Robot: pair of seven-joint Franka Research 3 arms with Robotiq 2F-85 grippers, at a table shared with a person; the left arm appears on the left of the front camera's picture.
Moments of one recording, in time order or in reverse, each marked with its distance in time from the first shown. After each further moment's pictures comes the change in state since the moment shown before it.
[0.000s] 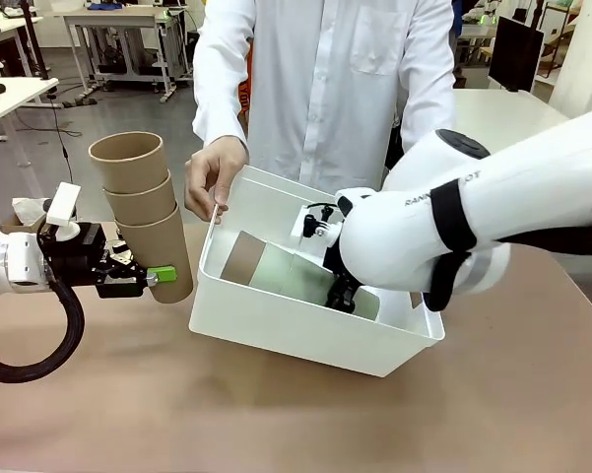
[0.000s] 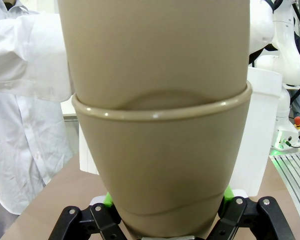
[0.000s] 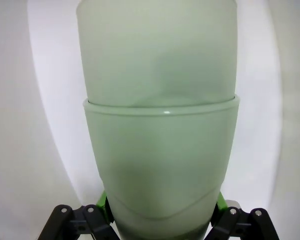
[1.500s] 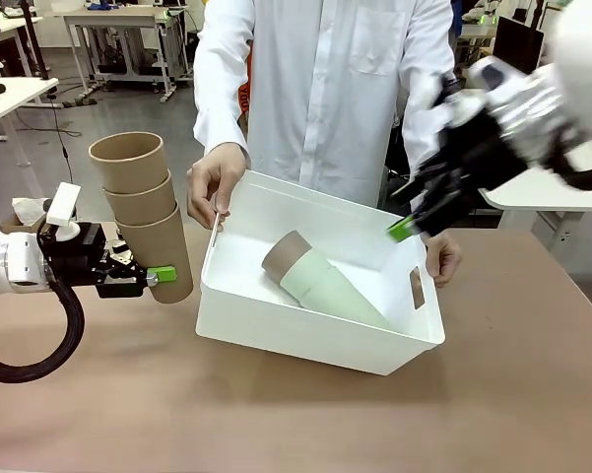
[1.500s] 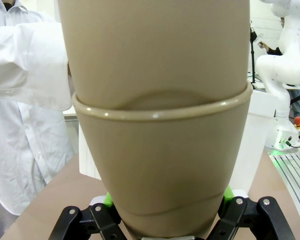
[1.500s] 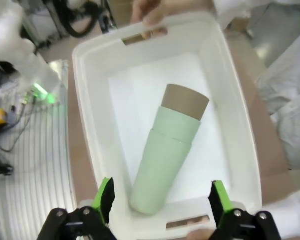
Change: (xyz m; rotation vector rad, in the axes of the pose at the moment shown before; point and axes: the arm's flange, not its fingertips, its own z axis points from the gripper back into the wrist) left arm 0.000 0.000 0.000 0.000 0.000 0.000; right arm -0.068 -0.026 0.226 0.081 -0.349 -0.068
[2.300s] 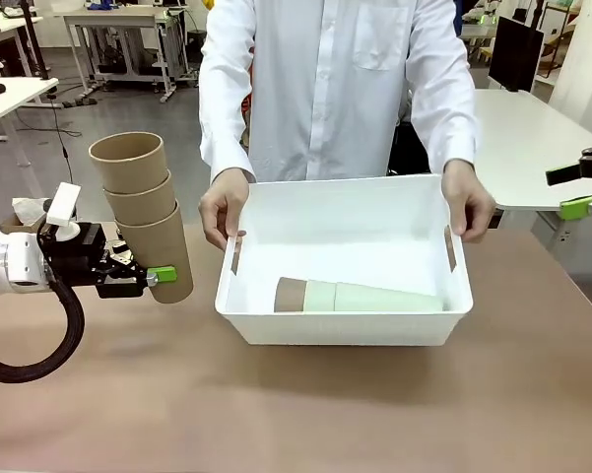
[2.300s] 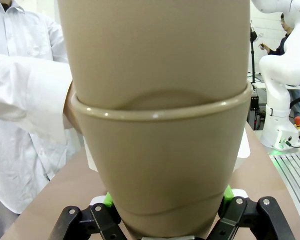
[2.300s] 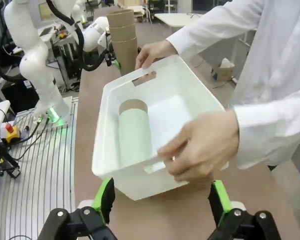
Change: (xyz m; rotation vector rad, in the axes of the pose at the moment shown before) left arm 0.000 0.000 0.000 0.000 0.000 0.000; right arm -0.150 -0.051 0.123 -0.003 -0.305 -0.032
